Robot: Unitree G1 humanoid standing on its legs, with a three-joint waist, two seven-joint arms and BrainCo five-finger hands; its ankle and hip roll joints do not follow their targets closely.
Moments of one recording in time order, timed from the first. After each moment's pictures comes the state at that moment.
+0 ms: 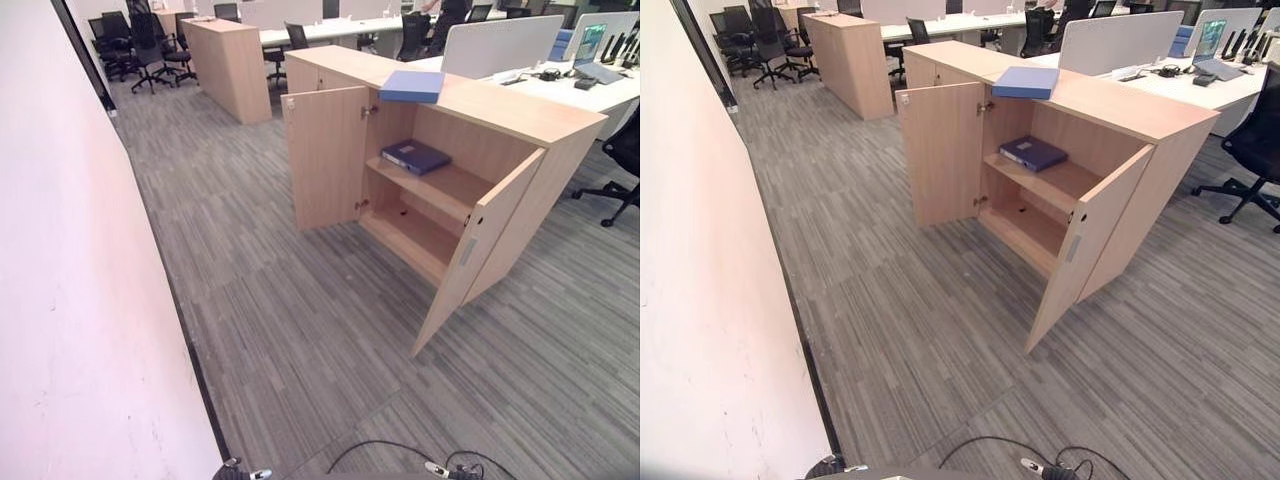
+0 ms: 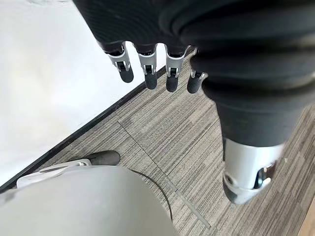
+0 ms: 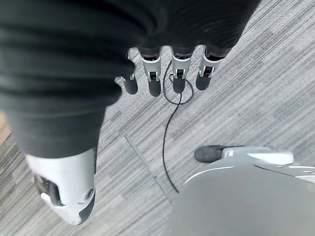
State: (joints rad) left arm 0.04 0.19 -0.27 1.30 -0.15 -0.13 0.07; right arm 0.01 -0.21 0.19 1.34 0.33 -0.06 -0.09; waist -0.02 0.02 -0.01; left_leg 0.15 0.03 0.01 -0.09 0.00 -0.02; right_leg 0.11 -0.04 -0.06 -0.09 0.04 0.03
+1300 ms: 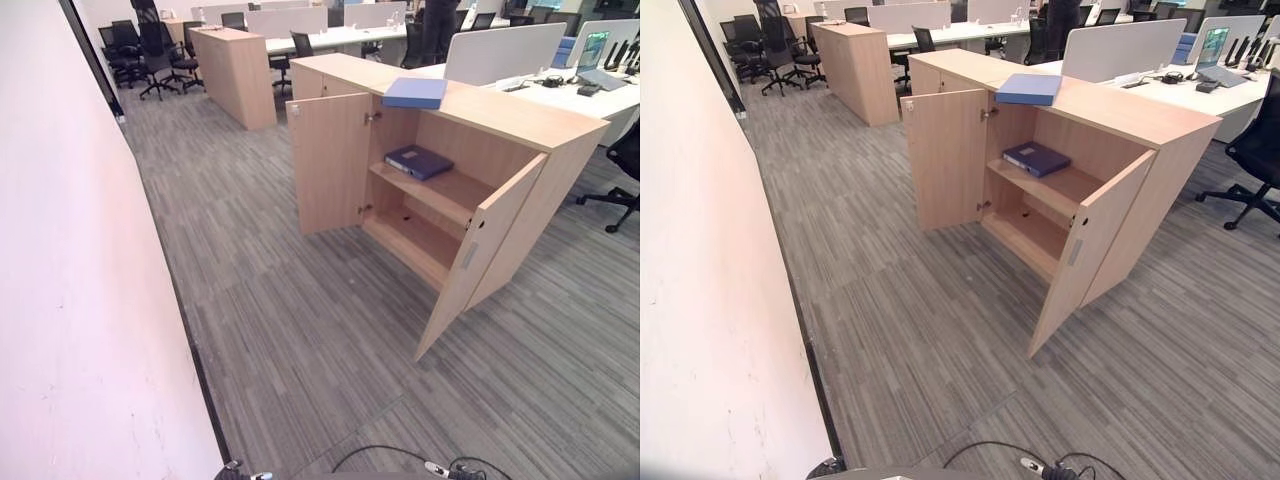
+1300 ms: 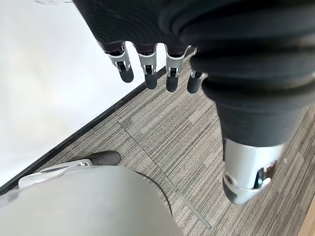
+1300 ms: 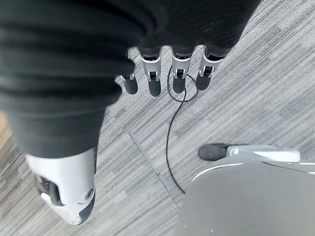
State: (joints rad) left arm 0.04 0.19 -0.28 1.30 -0.13 -0.13 0.08; right arm 0.01 -0.21 0.19 1.34 0.33 -0.06 -0.08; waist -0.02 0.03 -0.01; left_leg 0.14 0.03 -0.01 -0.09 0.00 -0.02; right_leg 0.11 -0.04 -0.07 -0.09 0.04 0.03
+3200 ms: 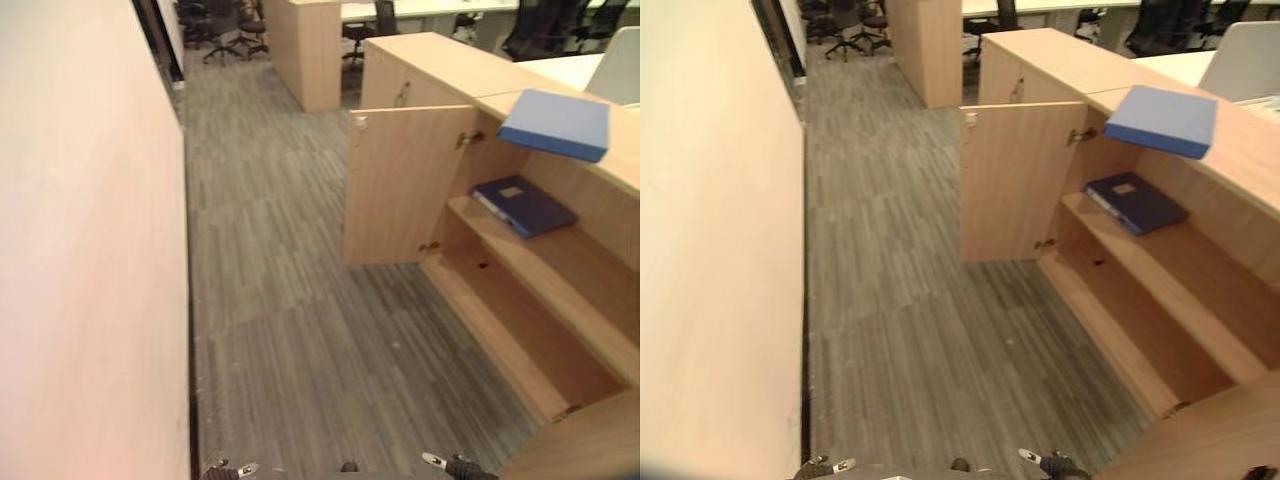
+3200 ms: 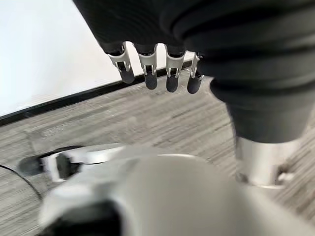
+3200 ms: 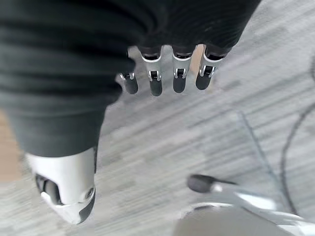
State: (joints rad) left arm 0.00 0.23 -0.20 1.36 -0.15 -0.13 0.10; right arm -0.06 -0.21 0.19 1.38 0.26 -0.06 -0.07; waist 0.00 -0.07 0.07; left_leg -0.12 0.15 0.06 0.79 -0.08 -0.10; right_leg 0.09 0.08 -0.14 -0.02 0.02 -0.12
